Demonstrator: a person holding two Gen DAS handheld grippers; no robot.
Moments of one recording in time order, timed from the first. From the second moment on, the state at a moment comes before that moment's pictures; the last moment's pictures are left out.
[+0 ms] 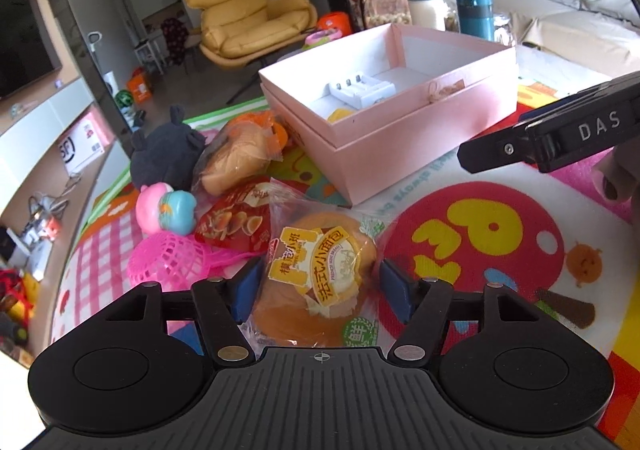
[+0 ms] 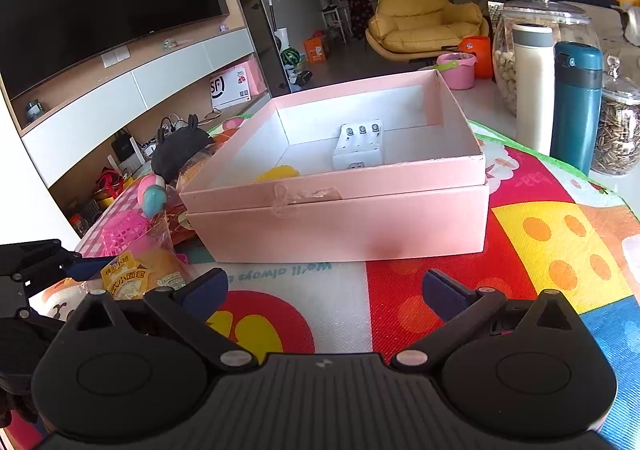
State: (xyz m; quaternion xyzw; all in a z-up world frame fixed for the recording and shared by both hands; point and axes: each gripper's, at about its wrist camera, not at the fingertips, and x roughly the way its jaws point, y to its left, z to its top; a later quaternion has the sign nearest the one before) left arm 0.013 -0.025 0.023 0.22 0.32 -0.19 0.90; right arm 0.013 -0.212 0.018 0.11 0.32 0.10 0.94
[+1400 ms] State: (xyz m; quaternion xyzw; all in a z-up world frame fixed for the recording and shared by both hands) left arm -0.050 0.063 0.024 -0.03 0.33 -0.19 0.92; right arm 0.125 0.049 0.052 -0.14 0.42 0.27 0.86
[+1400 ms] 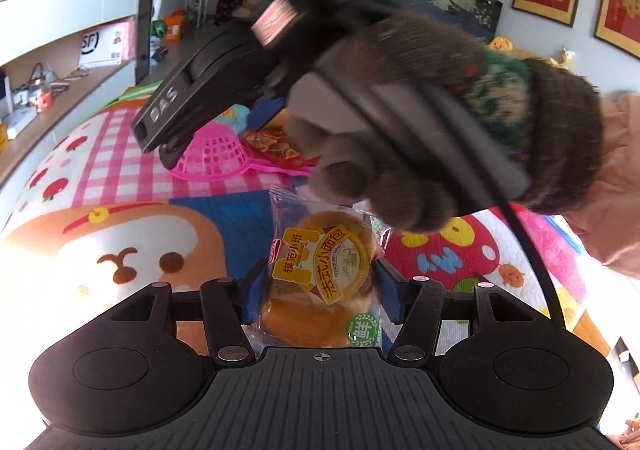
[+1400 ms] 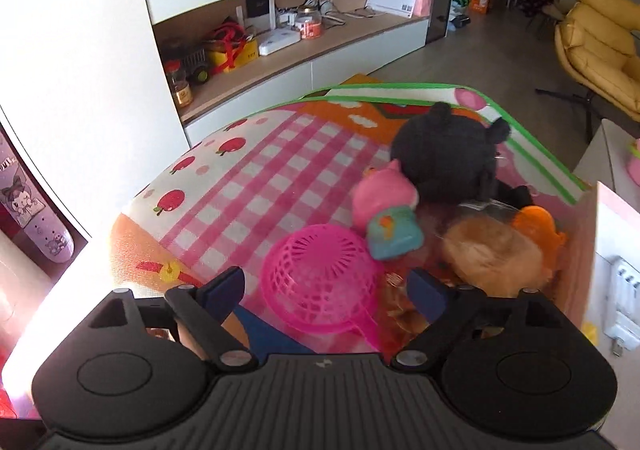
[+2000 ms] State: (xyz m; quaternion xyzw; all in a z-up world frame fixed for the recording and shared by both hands) left arm -0.057 0.053 0.021 -0.03 0.32 -0.17 0.93; right arm 0.021 -0.092 0.143 -0.04 0.38 0.23 0.90
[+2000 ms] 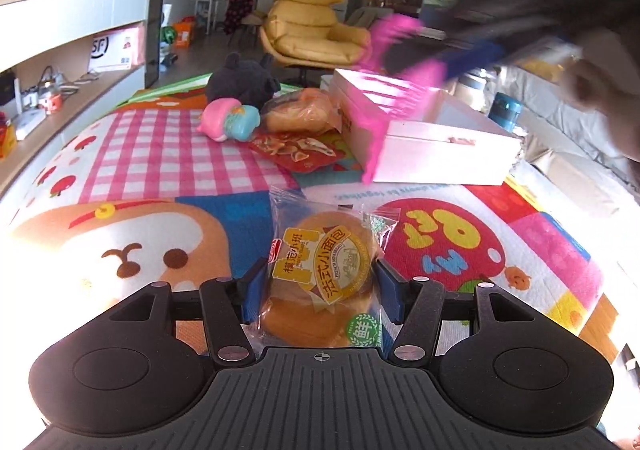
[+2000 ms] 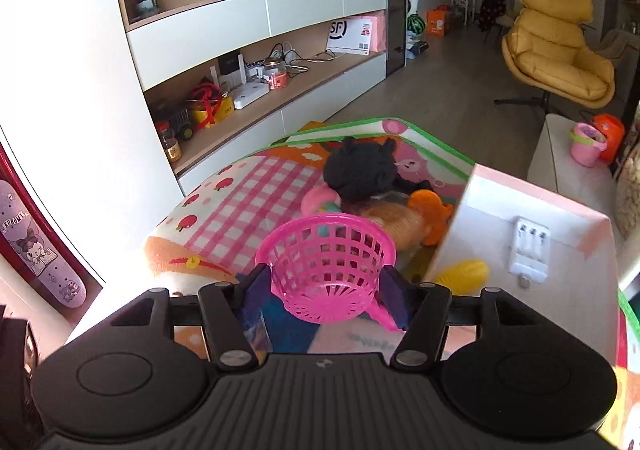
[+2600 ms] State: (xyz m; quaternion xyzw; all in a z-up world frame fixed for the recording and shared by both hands) left arm -0.051 0.032 0.023 0.00 0.34 -0.15 0.93; right arm -0.043 -0.177 0.063 -0.04 0.42 0.16 0.89
